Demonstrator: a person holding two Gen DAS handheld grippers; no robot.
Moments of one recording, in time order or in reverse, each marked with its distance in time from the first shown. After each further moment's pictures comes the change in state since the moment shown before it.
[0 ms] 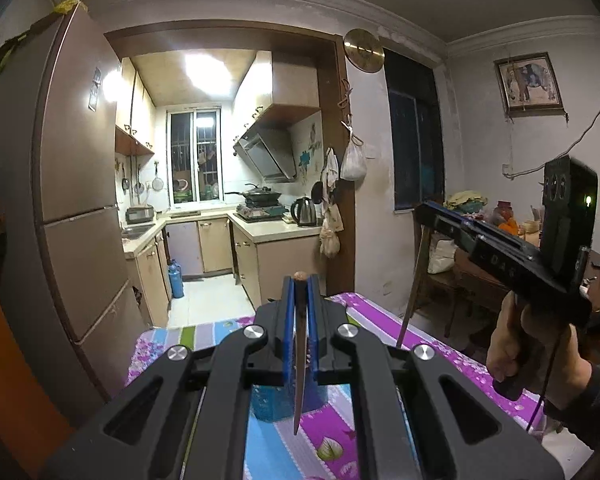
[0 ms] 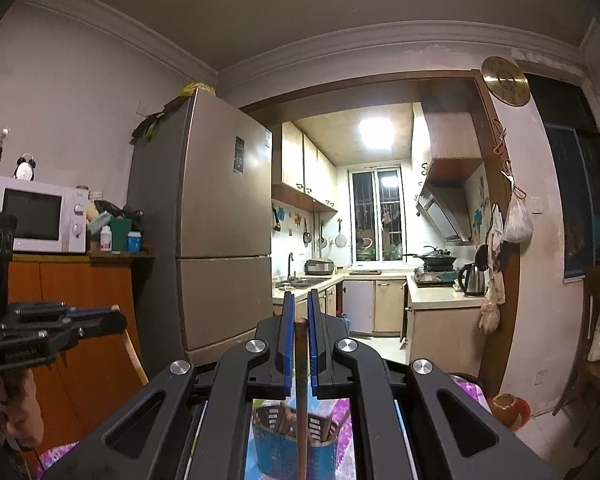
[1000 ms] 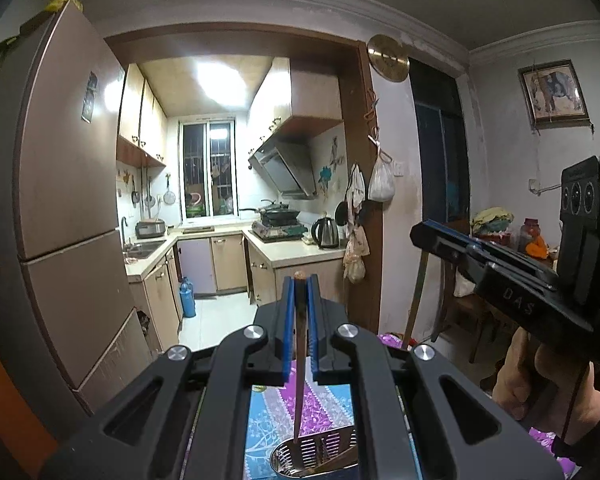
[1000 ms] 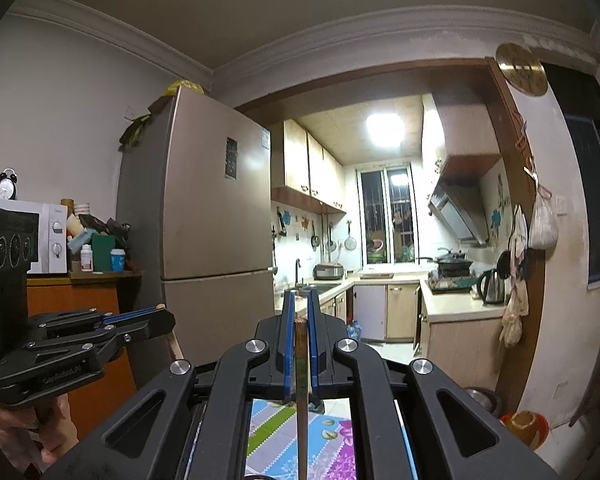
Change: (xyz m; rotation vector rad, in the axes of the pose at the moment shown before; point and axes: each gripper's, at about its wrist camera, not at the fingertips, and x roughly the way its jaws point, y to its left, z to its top) left arm 0.117 0.043 0.055 -0.013 -0.035 0.049; right arm 0.141 -0.034 0.026 0.026 0.030 0.034
